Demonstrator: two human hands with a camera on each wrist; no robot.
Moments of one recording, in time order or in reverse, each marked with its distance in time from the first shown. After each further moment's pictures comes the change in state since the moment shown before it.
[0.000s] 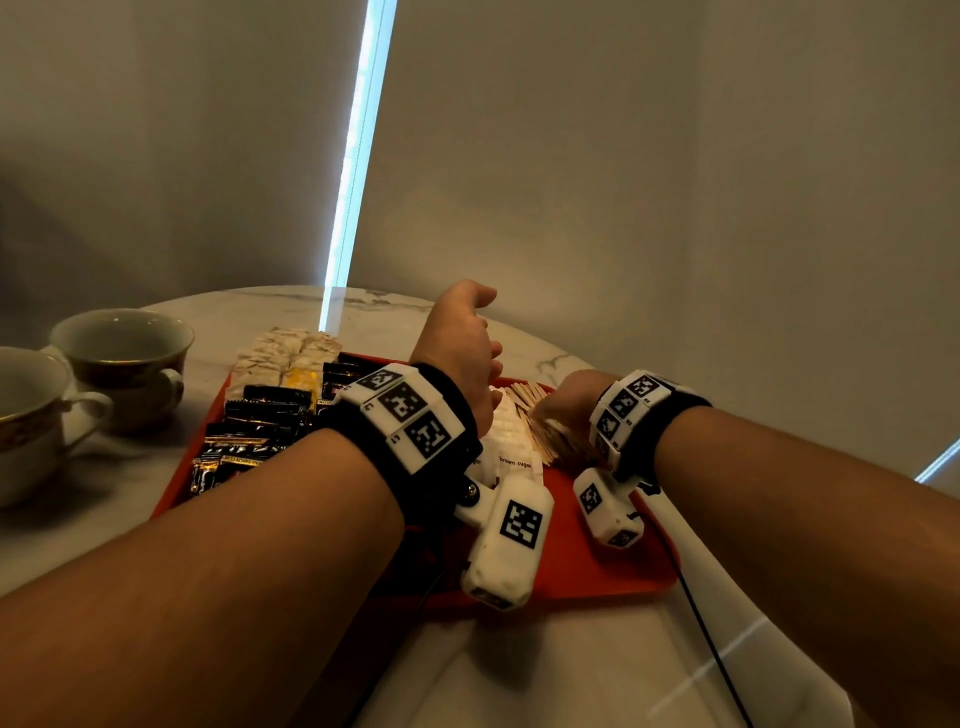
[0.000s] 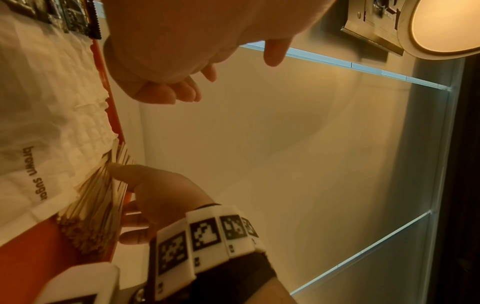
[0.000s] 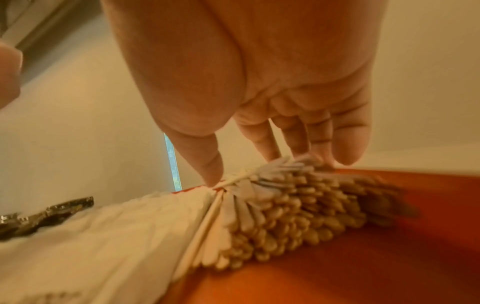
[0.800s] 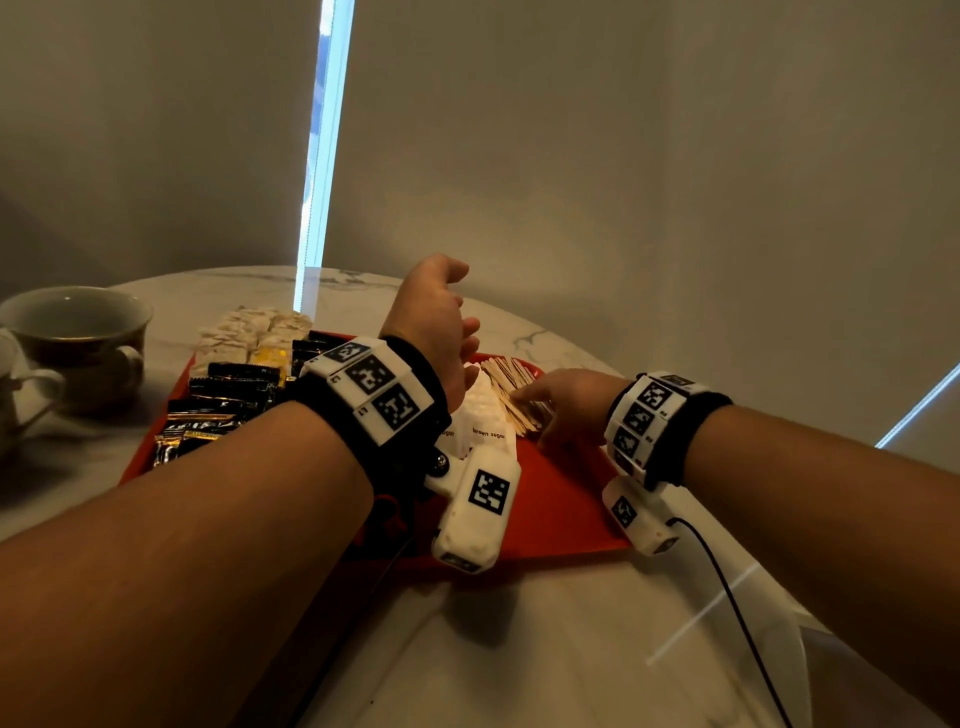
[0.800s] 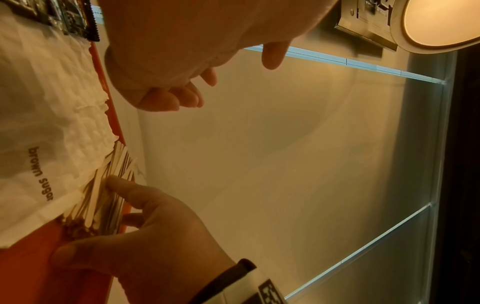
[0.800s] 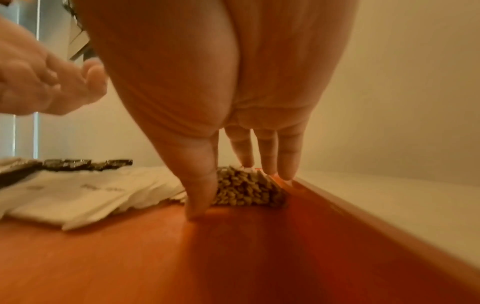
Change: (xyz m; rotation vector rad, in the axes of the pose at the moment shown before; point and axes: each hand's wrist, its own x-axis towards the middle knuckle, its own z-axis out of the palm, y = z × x) left_hand -0.001 -0.007 0.001 0.030 -0.021 -0.013; right_hand -0.025 0.038 0.006 -0.385 -0.099 -0.367
